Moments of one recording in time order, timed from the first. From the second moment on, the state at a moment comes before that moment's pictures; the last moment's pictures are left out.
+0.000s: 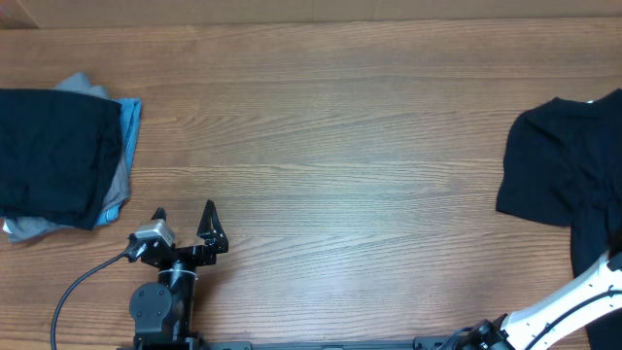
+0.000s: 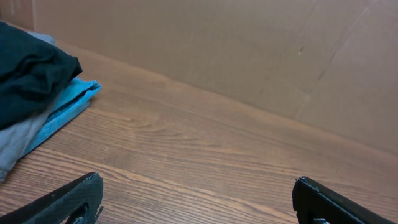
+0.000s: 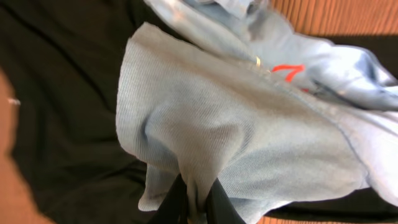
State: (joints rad) left arm 0.03 0.02 0.01 -0.08 0.02 -0.36; right arm -0.88 2.28 2.50 -1.59 0.10 0.55
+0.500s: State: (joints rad) left arm 0.03 0.02 0.01 -0.08 0.02 -0.36; right arm -0.87 1.76 2.71 -1.64 -0.01 0.57
